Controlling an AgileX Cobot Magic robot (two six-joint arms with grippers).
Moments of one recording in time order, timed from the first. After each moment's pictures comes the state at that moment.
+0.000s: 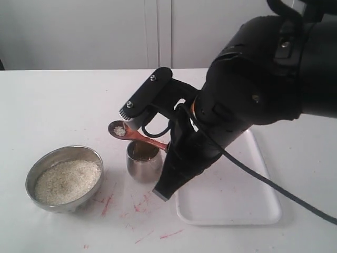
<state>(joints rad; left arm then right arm) -0.09 0.00 0.01 -0.01 0.24 -0.02 0.74 1.50 -1.12 -0.22 0.84 -0.02</state>
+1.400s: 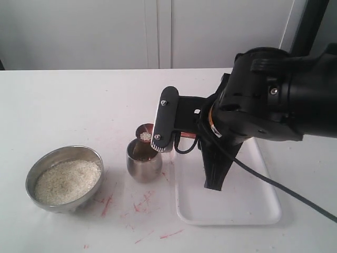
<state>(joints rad) -0.09 0.00 0.01 -0.01 0.24 -0.02 0.69 1.52 -1.03 -0.62 0.76 -0.18</state>
